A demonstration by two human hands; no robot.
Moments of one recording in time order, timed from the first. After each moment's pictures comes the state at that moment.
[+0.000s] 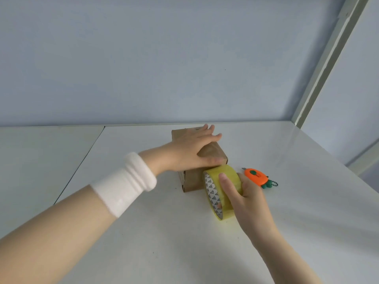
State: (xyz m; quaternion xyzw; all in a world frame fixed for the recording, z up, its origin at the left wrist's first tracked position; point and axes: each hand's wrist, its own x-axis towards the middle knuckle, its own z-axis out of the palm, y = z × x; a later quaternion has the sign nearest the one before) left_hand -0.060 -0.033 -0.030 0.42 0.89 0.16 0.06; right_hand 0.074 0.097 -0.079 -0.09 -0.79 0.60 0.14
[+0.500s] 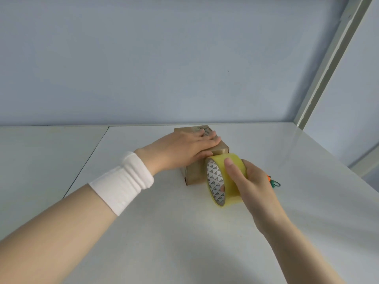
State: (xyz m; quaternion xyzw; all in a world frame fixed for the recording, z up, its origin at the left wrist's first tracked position) left_hand -0.055 -0.048 -0.023 0.45 0.89 0.00 -0.07; right_hand 0.066 0.100 -0.054 -0.06 -0.77 0.63 0.13
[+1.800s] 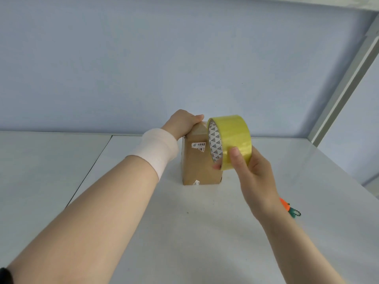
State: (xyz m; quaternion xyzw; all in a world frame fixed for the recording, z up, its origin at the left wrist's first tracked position) left_hand -0.174 -0.040 -0.003 0.09 0.88 0.47 0.05; right_hand 0.005 0.079 -0.025 0.08 -0.72 0.65 0.22
